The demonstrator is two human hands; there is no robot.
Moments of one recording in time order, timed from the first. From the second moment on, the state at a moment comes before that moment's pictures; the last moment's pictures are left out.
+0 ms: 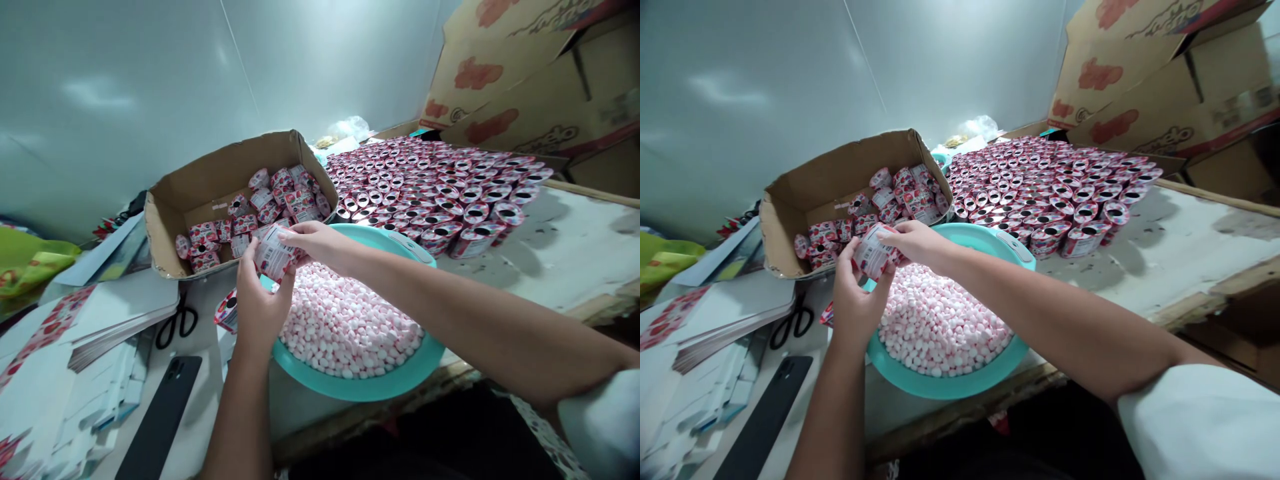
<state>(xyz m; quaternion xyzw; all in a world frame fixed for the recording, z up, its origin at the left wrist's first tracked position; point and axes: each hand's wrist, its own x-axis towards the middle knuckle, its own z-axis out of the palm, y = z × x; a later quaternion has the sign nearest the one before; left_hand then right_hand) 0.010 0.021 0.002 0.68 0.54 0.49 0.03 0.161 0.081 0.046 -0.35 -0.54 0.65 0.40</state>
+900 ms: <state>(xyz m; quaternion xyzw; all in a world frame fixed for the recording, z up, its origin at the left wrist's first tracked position) 0.009 0.033 -0.005 0.54 0.60 0.54 0.25 0.148 0.069 0.047 -0.28 -0.38 0.76 0.45</state>
